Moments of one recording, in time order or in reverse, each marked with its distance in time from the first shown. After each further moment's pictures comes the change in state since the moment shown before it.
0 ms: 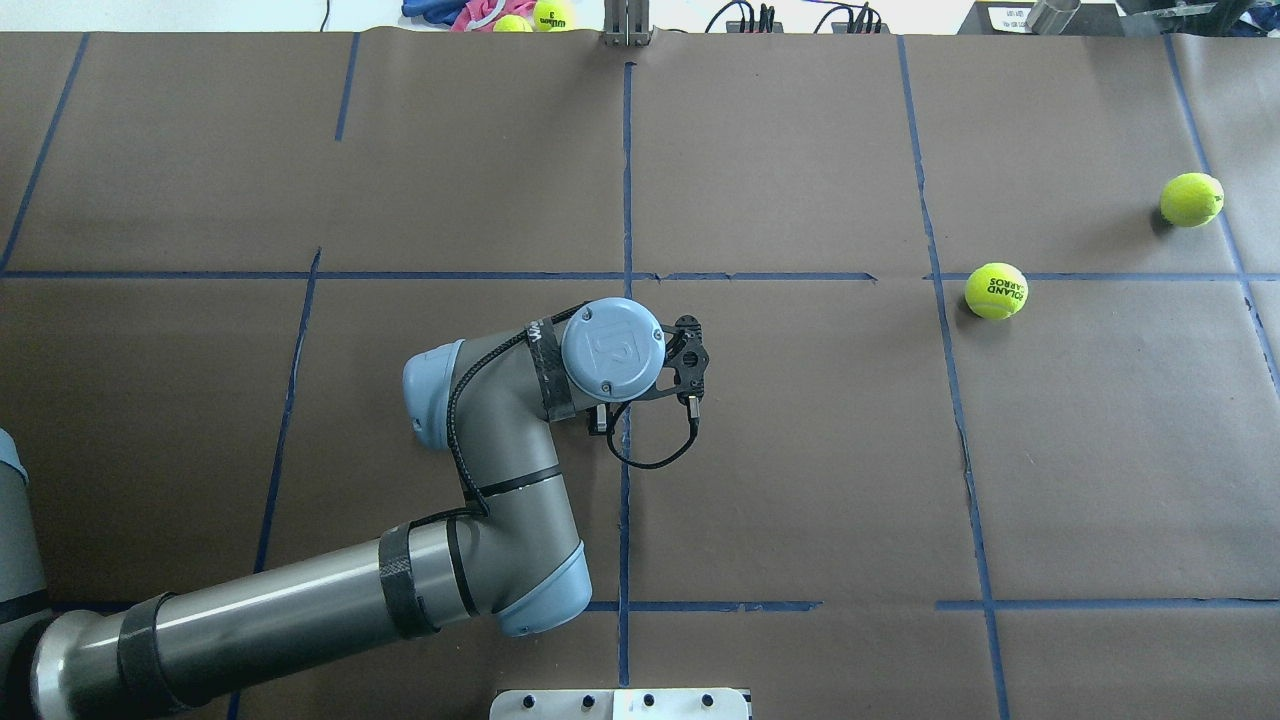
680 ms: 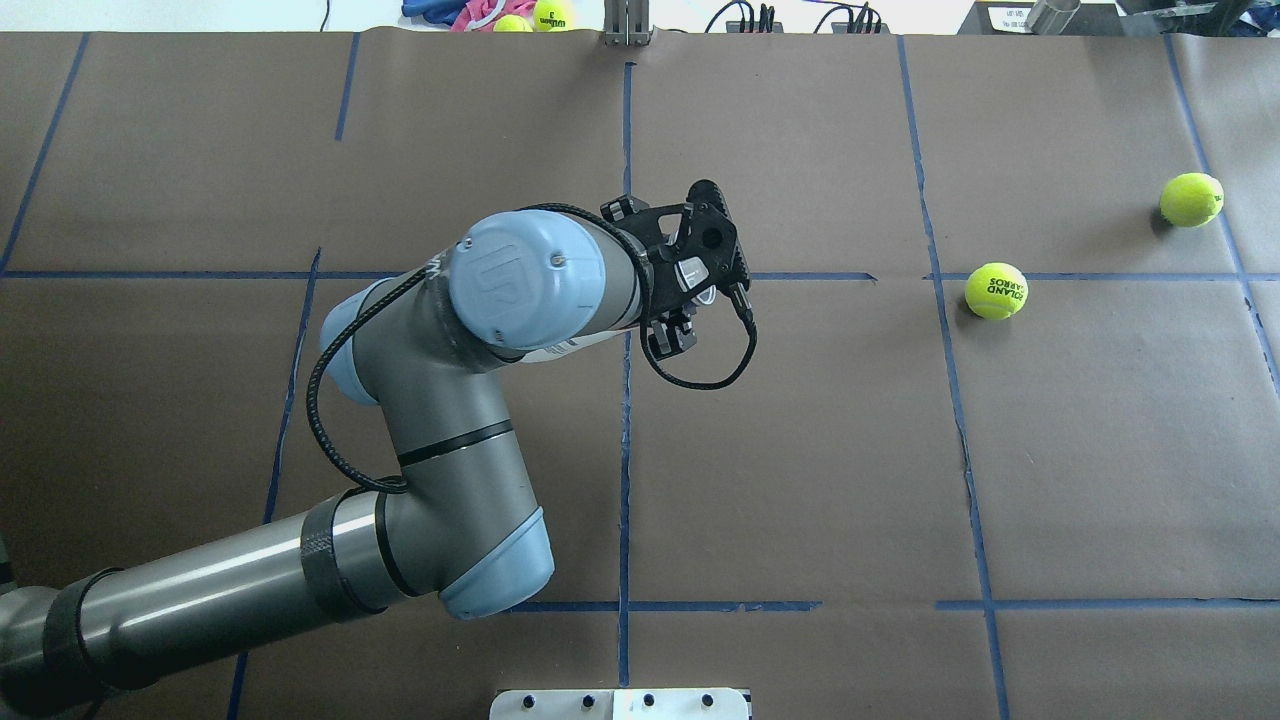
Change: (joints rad) left arm -0.065 0.057 -0.208 -0.412 0.006 -0.313; right arm -0.001 0.007 -0.010 0.001 0.076 0.002
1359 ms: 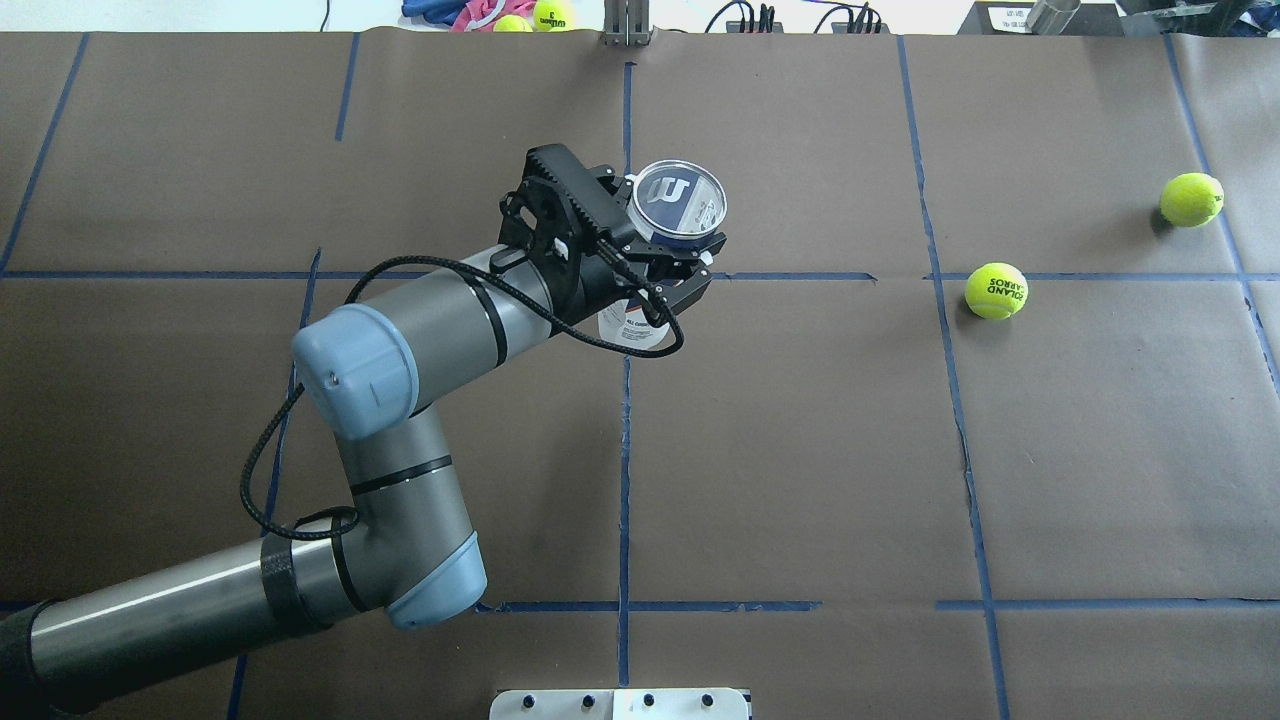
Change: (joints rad) left arm 0.050 0.129 0.098 -0.824 0.259 -0.330; right arm -0.075 0.024 -0.069 0.260 0.024 0.051
